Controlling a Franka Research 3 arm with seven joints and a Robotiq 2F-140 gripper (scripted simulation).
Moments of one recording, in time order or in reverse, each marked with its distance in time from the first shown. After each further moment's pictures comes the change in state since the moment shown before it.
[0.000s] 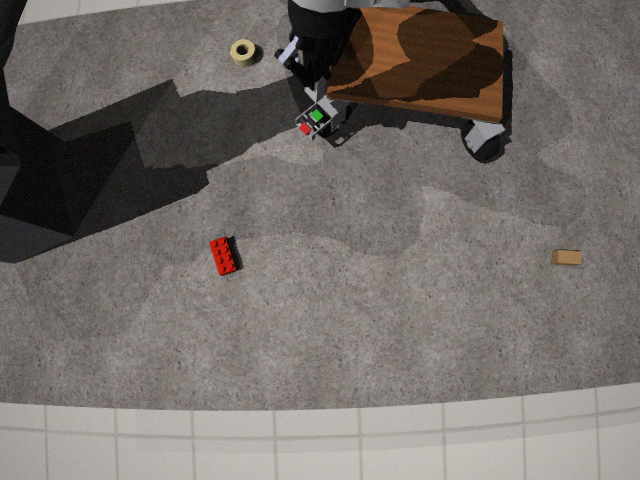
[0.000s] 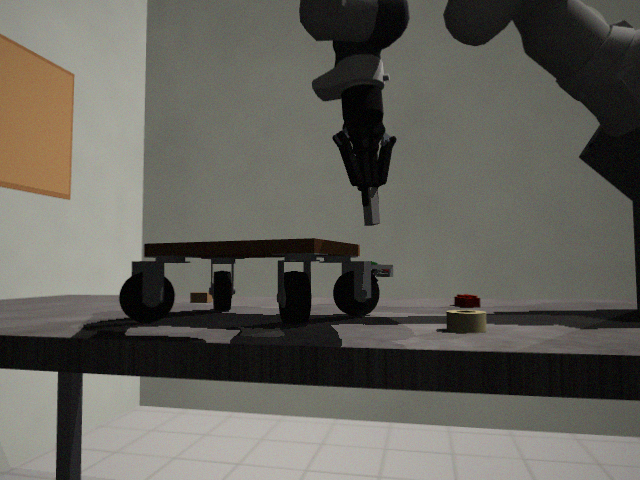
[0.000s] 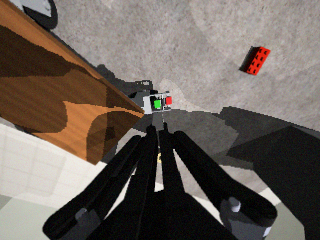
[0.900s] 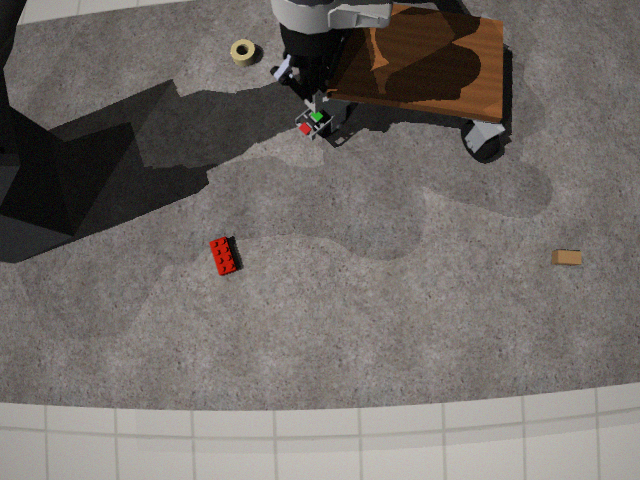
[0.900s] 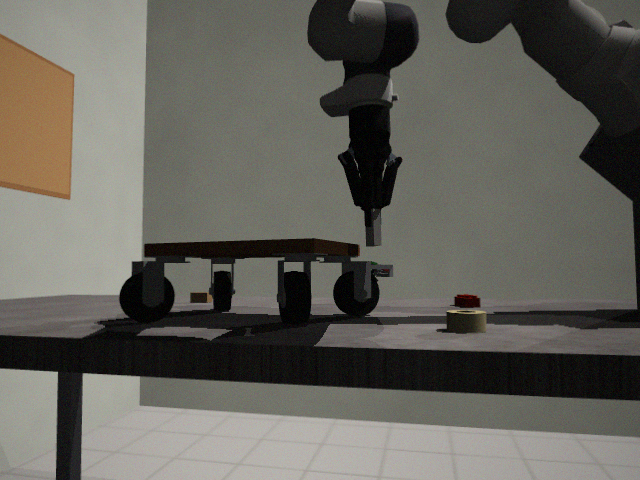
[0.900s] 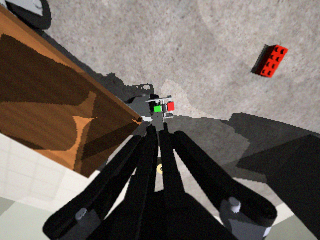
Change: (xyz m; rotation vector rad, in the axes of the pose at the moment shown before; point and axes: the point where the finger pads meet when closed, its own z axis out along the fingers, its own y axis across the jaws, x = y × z) arm 0.000 0.001 0.038 0.031 0.040 0.008
